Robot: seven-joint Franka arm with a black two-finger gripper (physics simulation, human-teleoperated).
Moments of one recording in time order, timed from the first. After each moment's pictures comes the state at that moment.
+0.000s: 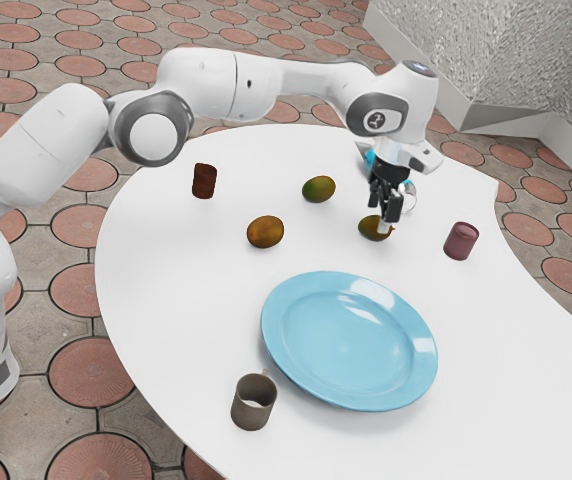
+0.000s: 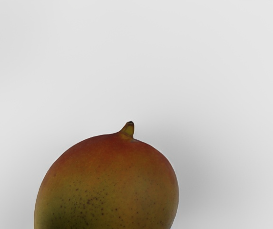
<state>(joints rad) 0.42 0.81 -0.54 -0.91 0.34 1.71 0.15</state>
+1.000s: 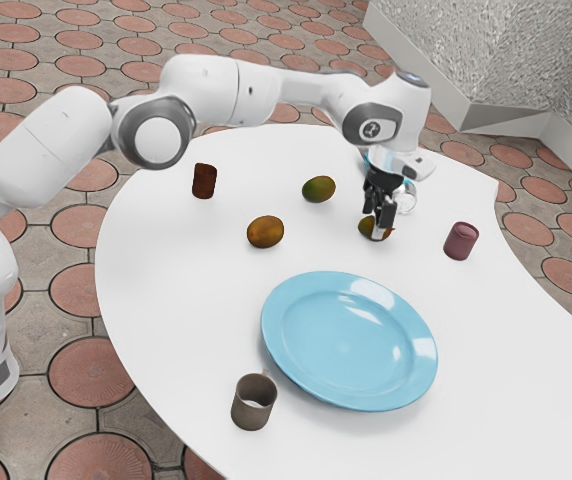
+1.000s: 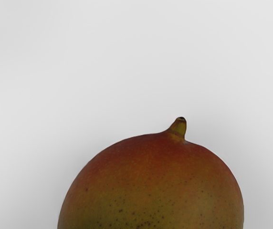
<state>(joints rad) 0.44 0.85 -0.54 -0.92 0.34 1.74 0.18</state>
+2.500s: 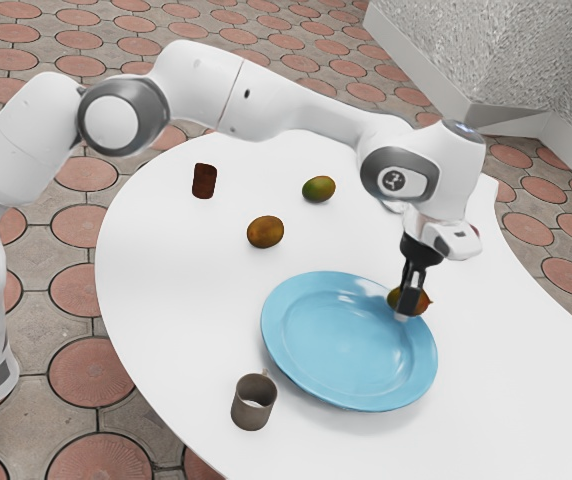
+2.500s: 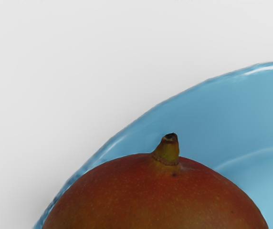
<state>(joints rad) 0.26 0.59 -0.67 -1.27 0.25 1.81 0.19</state>
